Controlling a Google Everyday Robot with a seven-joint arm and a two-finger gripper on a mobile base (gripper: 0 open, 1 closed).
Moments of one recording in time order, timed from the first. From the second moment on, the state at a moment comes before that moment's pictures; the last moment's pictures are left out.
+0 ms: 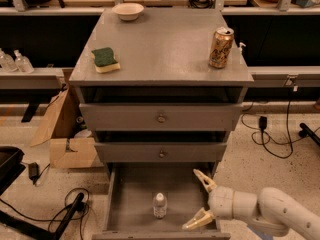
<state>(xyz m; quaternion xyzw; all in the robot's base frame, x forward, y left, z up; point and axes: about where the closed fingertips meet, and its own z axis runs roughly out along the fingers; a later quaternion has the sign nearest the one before) 0.447 -0.108 0.520 -0.51 0.64 0.29 0.50</state>
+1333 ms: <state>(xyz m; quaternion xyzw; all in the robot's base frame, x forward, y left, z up) 0.517 -0.045 0.386 -0.51 0.61 0.35 0.49</state>
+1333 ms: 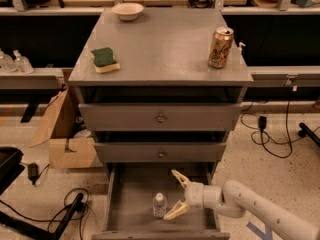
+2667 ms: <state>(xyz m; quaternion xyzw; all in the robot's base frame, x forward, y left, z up) 0.554 -0.006 0.263 -0.53 0.61 0.37 0.46</state>
